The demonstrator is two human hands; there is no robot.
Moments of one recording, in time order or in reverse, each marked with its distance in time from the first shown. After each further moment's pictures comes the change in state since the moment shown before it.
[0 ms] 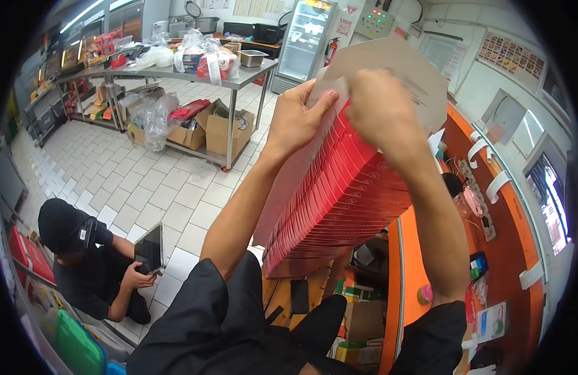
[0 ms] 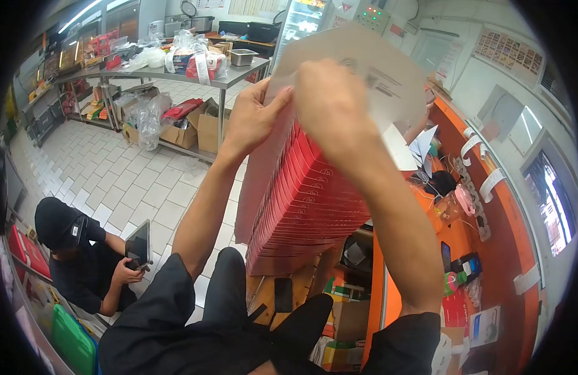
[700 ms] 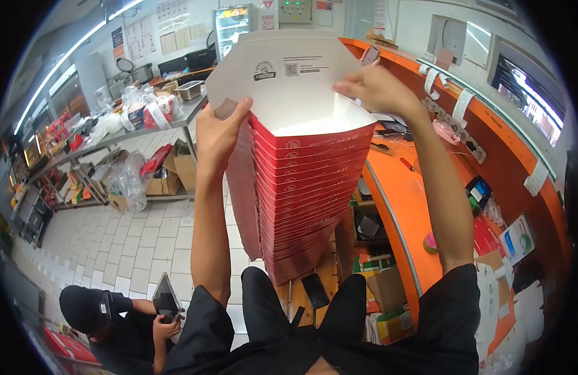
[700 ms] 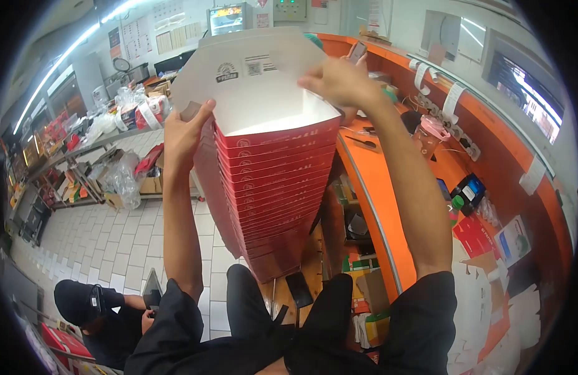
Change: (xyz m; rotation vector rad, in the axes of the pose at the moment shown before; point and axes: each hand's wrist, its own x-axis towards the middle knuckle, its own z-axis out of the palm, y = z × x) left_hand 0.003 0.022 0.013 0.124 0.022 -0.222; right_hand -0.067 0.153 -0.015 0.208 -0.375 0.330
